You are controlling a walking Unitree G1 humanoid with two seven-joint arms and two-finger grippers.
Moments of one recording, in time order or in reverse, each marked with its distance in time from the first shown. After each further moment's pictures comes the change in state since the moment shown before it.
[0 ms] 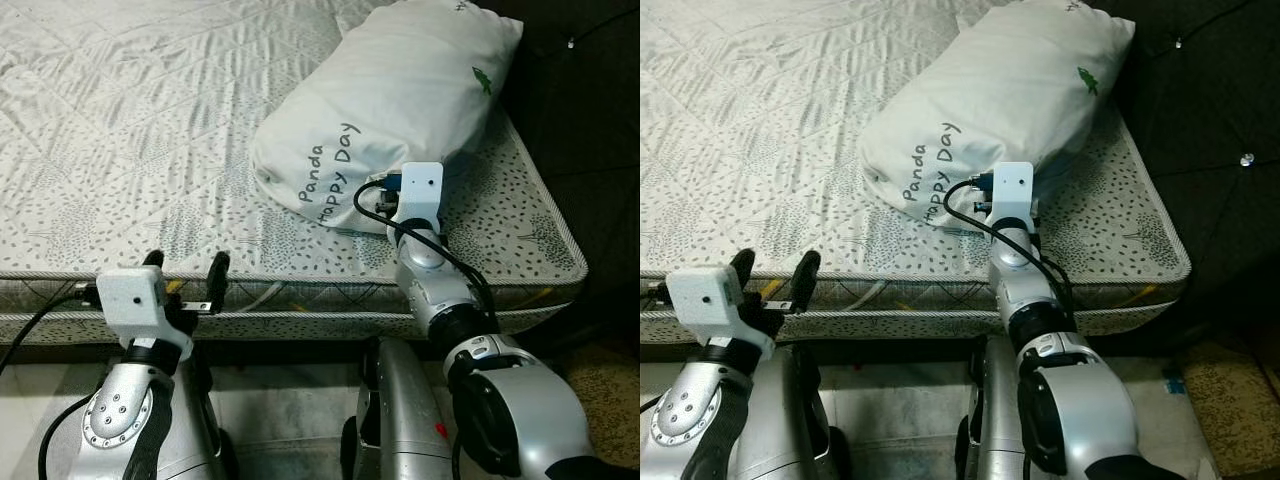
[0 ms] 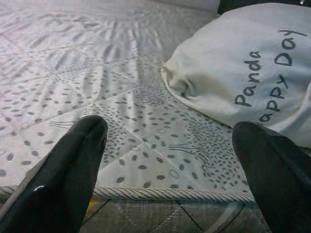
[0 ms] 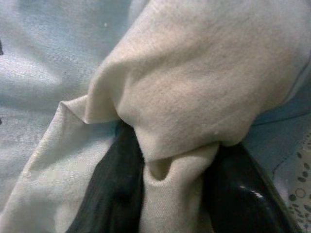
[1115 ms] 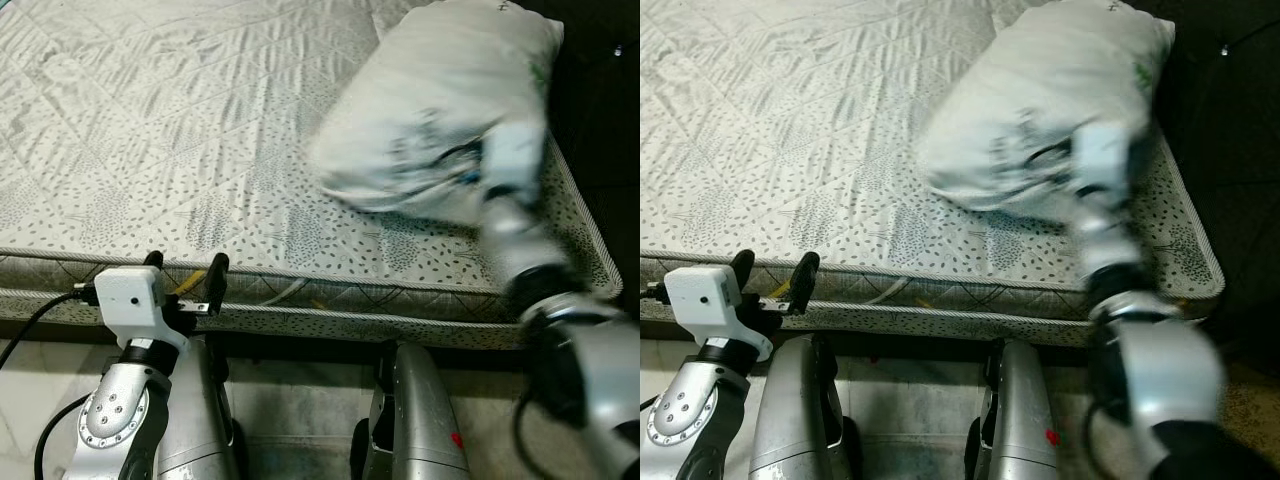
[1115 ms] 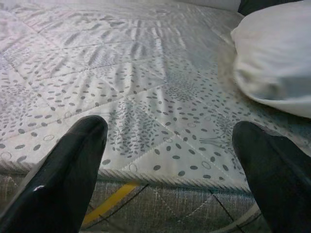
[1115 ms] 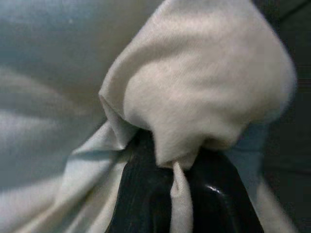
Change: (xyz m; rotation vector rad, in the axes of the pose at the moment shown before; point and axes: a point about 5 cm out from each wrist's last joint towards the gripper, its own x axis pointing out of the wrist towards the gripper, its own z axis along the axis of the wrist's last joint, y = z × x) left arm 0.001 0.004 0.001 0.006 0.003 0.002; right arm 0.019 -0.123 0.053 -0.167 -0.046 -0.305
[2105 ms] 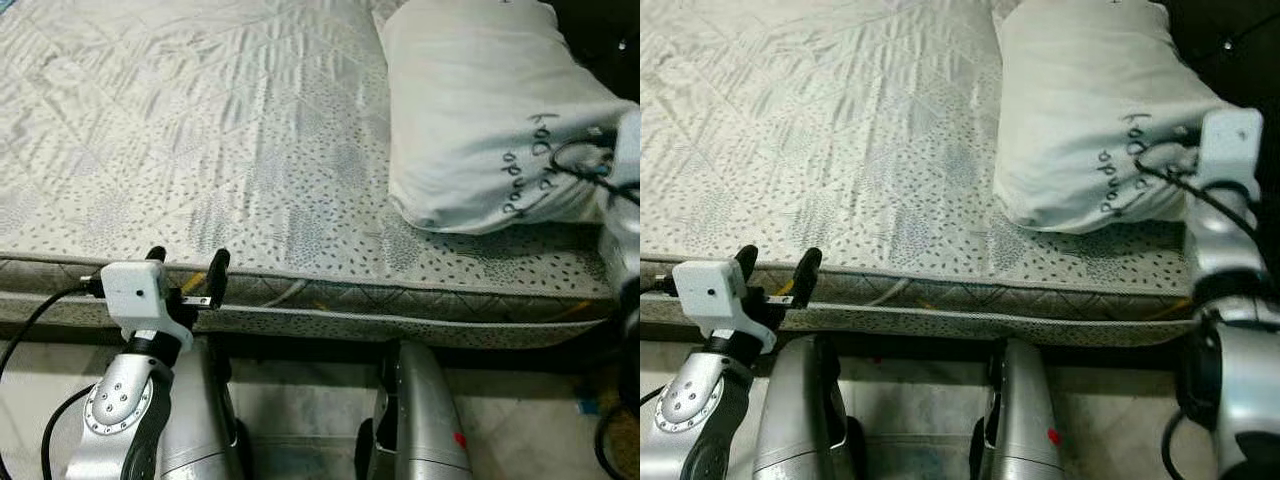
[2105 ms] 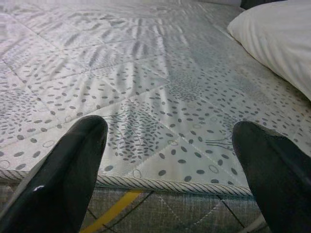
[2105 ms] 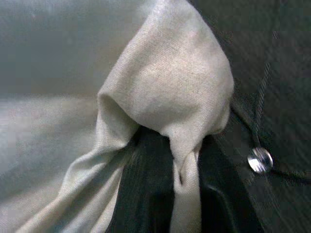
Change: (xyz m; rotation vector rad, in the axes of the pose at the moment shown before) left arm 0.009 0.002 -0.005 0.010 0.005 -0.003; right arm -0.001 -0.115 -0.016 -0.157 0.017 -0.205
